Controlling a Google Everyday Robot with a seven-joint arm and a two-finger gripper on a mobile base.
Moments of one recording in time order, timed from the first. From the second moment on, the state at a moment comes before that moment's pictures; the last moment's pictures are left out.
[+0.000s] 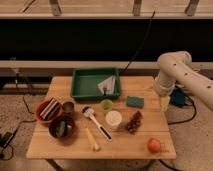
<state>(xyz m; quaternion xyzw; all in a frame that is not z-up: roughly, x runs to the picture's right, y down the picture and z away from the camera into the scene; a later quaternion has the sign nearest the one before) 0.280 0.076 0.766 -0.35 -0.07 -0.12 0.93</state>
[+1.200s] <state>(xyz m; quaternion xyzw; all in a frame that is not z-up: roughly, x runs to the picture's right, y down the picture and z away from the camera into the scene) 0.212 0.047 0.844 -0.32 -0.06 -0.13 0.94</state>
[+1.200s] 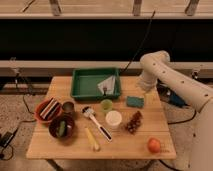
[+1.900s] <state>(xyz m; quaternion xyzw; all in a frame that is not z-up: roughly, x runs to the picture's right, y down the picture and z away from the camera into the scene) 0.174 0.070 0.895 -0.34 -0.10 -0.12 0.93</state>
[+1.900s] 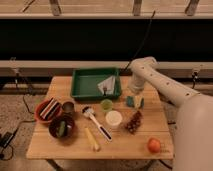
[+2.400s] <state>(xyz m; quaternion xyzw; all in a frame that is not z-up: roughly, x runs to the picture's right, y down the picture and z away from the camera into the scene) 0.189 0.081 0.924 -0.35 -0.10 -0.07 0.93</state>
